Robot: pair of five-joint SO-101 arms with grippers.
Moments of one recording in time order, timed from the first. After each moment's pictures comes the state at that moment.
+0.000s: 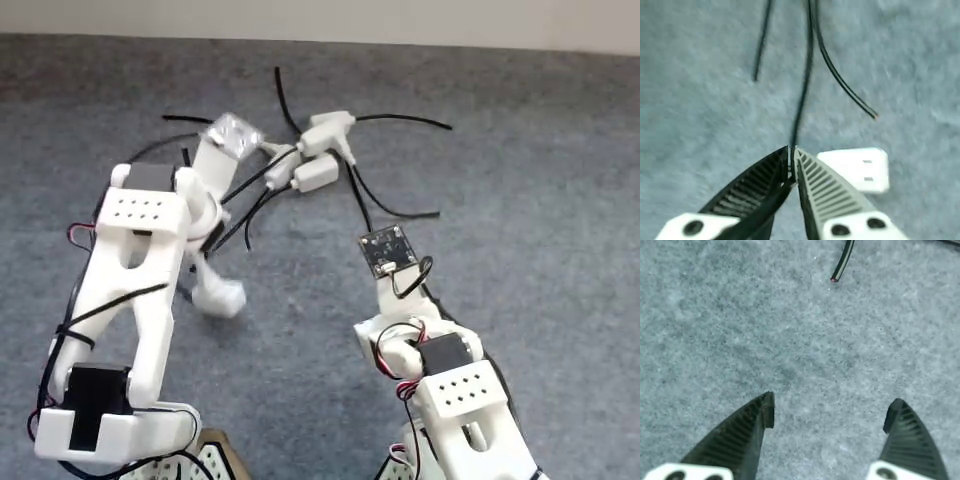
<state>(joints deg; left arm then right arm) -2.9 -8.0 16.8 74.8 -27.6 -22.4 -59.3 75.0 53.5 6.9</state>
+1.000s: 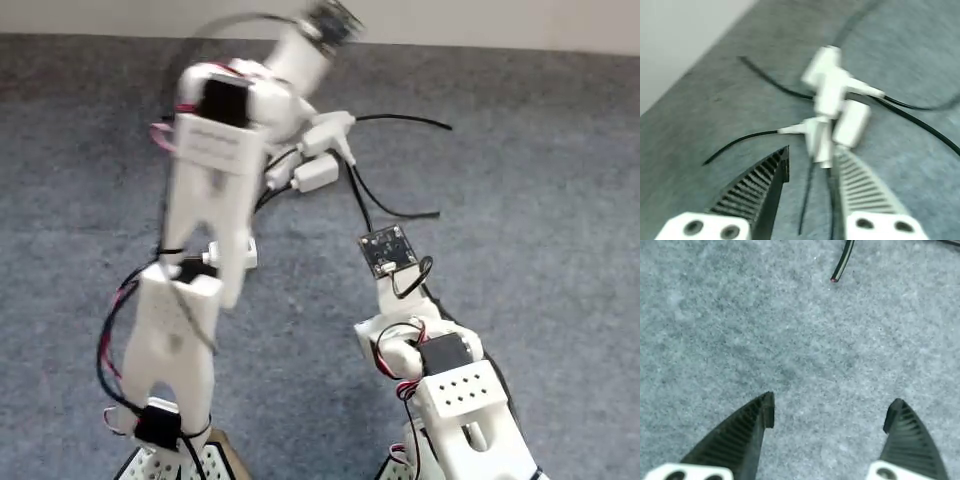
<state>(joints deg) 7.3 41.1 -83.1 100.4 -23.7 -22.4 -59.3 75.0 53.5 6.9</state>
